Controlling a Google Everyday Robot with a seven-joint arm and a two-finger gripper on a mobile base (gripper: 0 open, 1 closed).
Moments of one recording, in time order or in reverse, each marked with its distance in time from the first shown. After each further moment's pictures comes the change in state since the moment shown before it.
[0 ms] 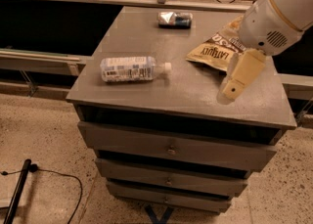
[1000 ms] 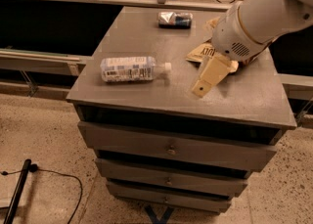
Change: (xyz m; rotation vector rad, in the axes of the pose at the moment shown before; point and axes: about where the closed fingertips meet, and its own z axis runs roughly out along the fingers) arm -0.031 -0.027 0.041 0.163 -0.068 -0.015
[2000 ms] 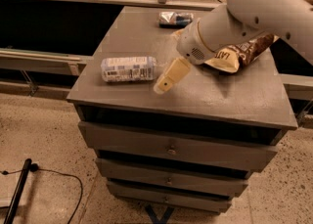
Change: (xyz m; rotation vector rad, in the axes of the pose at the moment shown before) arm -0.035 -0.025 0.098 -0.096 -0.171 0.047
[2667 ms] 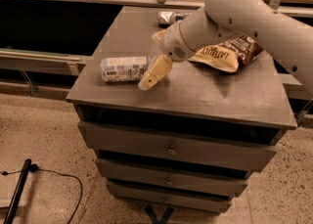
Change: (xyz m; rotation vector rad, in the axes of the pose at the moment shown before) arm -0.028 -0.010 0.052 -0.085 -0.093 -0.040
